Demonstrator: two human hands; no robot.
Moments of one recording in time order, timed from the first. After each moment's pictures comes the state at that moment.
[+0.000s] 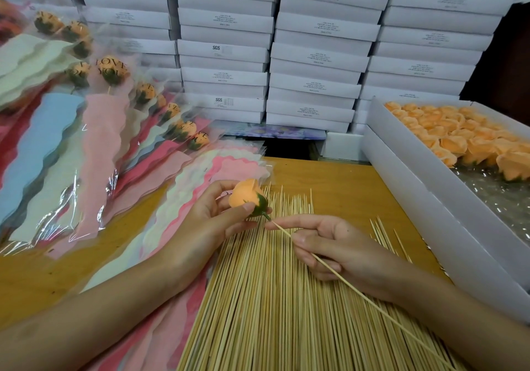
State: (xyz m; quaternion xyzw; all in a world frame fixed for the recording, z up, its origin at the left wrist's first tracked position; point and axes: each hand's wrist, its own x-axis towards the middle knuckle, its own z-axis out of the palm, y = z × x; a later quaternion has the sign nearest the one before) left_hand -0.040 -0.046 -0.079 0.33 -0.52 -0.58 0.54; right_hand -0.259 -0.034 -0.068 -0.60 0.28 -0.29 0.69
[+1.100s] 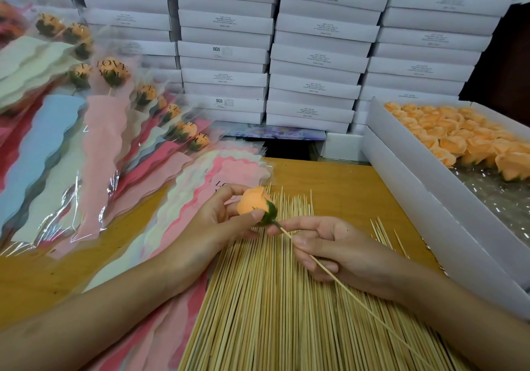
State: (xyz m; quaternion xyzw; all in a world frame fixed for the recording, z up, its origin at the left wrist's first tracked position) left_hand -0.043 -0.041 -0.076 0.35 -0.56 -0.57 0.49; right_hand -0.263 -0.036 -0.070 -0.61 0.27 -0.28 0.69
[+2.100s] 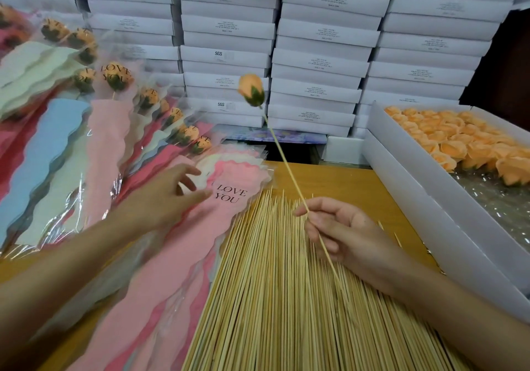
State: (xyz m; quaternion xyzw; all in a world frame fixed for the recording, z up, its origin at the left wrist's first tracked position) left_hand 0.033 -0.095 -0.053 0.61 -0.70 -0.18 0.31; right_hand -0.271 -0.043 -0.068 -0.62 0.30 -0.40 0.60
